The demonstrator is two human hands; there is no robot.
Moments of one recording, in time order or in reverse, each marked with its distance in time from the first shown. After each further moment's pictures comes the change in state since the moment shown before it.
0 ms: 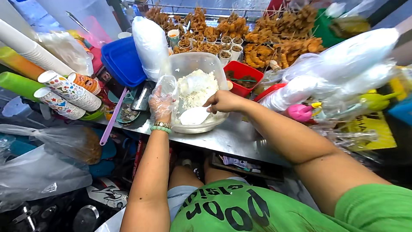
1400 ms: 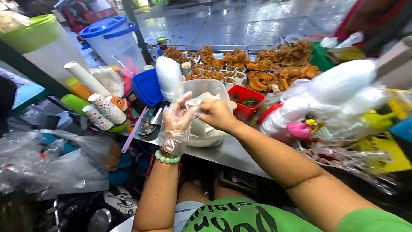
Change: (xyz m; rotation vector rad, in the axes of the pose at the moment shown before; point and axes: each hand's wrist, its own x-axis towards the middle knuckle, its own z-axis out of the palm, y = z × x) left_hand -0.090 0.056 -0.061 -0.228 -0.317 0.605; right_hand -0.036 -0.084 0.021 0.056 0.800 -0.723
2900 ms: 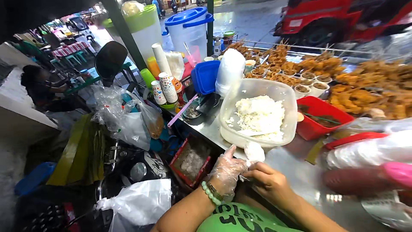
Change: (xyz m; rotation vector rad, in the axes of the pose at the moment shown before) left_hand -0.135 -0.018 0.039 -0.396 0.125 -0.813; right_hand -0.165 -0.017 0.044 0.160 -0.035 -0.215
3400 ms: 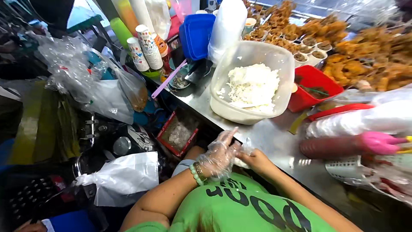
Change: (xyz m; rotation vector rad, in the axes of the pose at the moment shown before) left_hand -0.012 -0.026 -0.010 0.714 -0.252 0.295; right_hand -0.045 0.013 -0.012 0.316 -0.499 1.081
